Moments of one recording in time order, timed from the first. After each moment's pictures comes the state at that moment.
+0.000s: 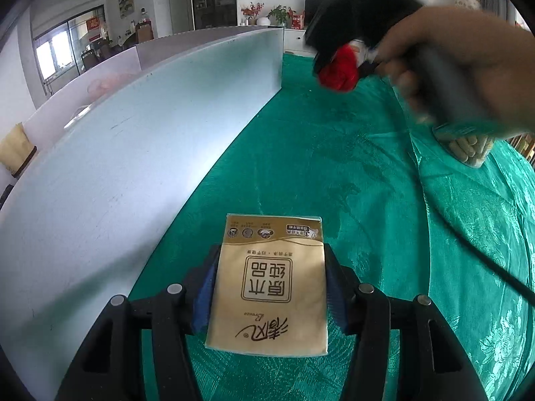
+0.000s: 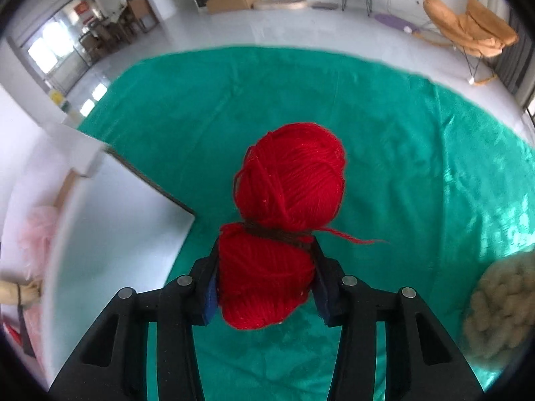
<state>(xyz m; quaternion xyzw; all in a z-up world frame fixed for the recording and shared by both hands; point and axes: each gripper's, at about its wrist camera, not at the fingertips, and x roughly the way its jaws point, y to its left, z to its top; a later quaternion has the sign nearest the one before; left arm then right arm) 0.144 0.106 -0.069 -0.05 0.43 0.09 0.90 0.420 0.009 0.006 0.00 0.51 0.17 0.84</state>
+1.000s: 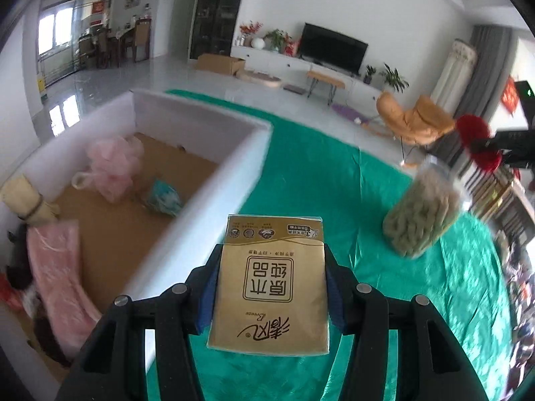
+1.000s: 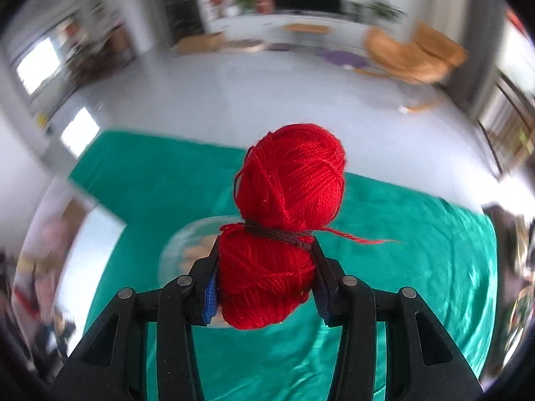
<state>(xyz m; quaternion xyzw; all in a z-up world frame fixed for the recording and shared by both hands) 0.170 0.143 0.057 -0.15 0.38 0.04 0.91 0.370 -0.183 0.167 -0.04 0.47 0.14 0.87</state>
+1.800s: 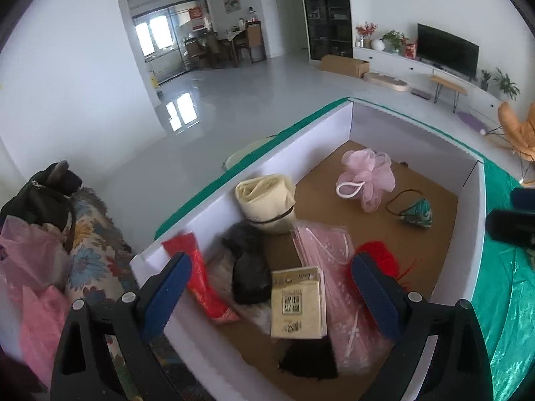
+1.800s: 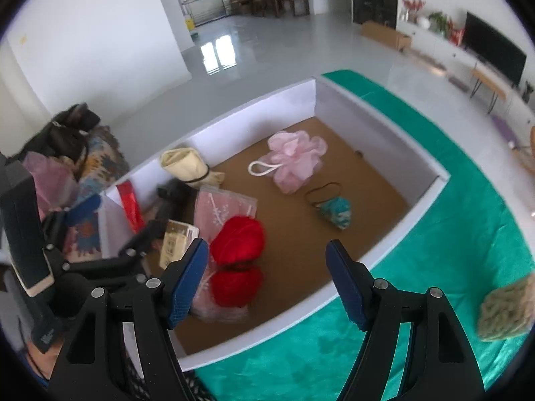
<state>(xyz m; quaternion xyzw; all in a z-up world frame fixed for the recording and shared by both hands) 0.055 0.346 0.079 -0.07 0.40 0.30 0.86 0.190 0.164 0.115 -0.16 0.45 0.39 0.79</state>
